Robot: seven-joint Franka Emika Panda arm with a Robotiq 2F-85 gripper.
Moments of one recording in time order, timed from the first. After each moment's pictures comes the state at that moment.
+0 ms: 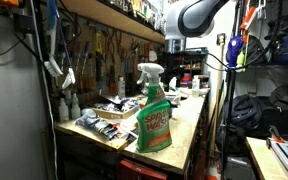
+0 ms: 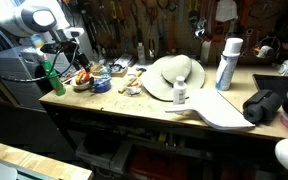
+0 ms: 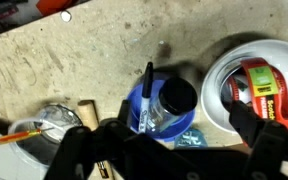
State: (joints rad) arm -0.11 -0.19 -0.05 -2.42 -0.17 2.35 0.25
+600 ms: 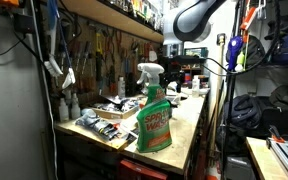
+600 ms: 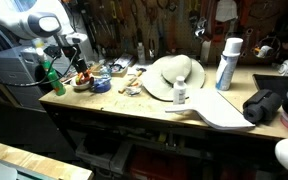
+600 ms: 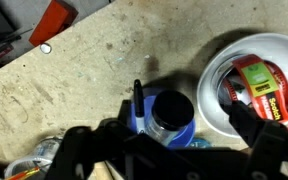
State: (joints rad) arm -0.11 -0.13 -0.04 -2.40 -0.09 2.34 0.37
